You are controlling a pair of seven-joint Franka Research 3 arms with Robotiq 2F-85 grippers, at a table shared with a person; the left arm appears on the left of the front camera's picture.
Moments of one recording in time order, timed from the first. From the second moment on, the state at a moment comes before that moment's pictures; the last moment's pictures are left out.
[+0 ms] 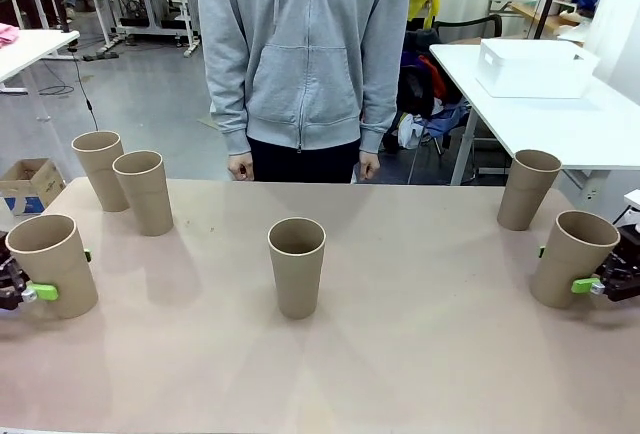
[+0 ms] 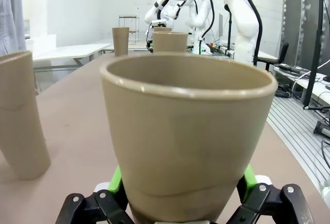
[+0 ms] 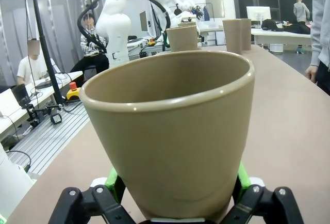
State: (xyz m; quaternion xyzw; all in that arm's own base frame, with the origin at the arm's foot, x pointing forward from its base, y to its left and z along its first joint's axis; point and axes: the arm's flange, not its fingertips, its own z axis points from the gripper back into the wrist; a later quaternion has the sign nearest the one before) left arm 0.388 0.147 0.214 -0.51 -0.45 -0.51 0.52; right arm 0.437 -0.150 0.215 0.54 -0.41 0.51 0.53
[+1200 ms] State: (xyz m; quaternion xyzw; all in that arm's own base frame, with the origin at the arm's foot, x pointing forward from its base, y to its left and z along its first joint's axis) left arm 0.383 0.143 0.216 -0.49 -0.47 -0.52 0.52; right arm 0.434 -0.148 0.227 0.53 -0.41 0.52 0.53
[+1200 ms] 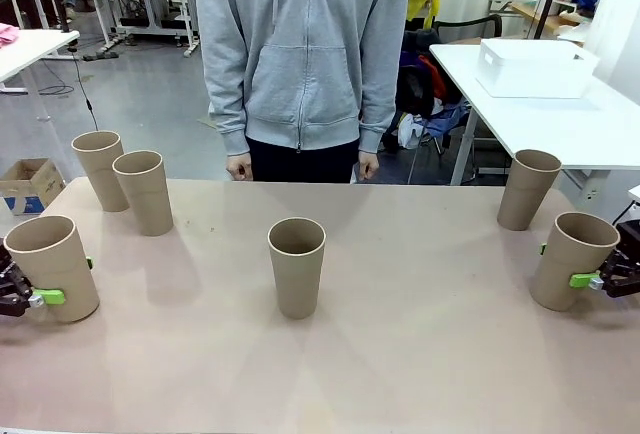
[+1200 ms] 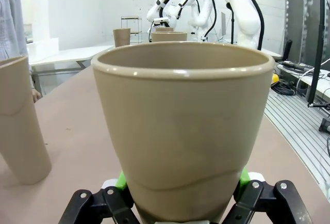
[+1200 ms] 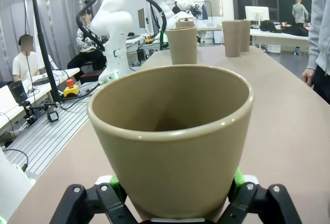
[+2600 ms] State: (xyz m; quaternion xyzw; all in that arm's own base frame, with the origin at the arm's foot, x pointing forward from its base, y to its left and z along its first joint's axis) left arm 0.373 0.081 0.370 -0.44 -0.53 -0.52 0.51; right arm 0.385 -0.077 0.336 0.45 -0.55 0.47 0.52
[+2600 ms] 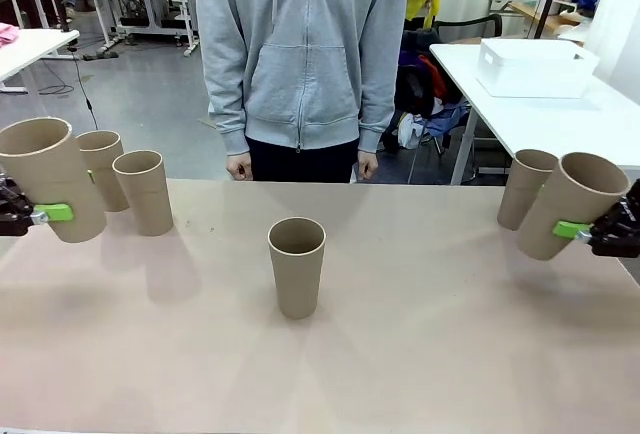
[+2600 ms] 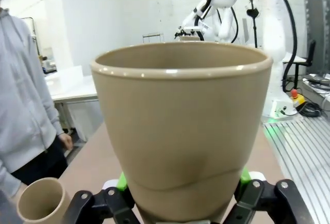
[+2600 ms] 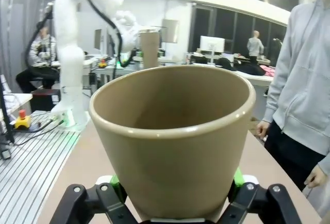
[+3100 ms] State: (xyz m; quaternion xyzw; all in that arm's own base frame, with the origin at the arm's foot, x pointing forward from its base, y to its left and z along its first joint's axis) left arm 0.364 0.015 0.372 -0.43 -0.50 -0.53 0.54; right arm 0.387 -0.022 0.370 0.42 -0.56 0.43 0.57
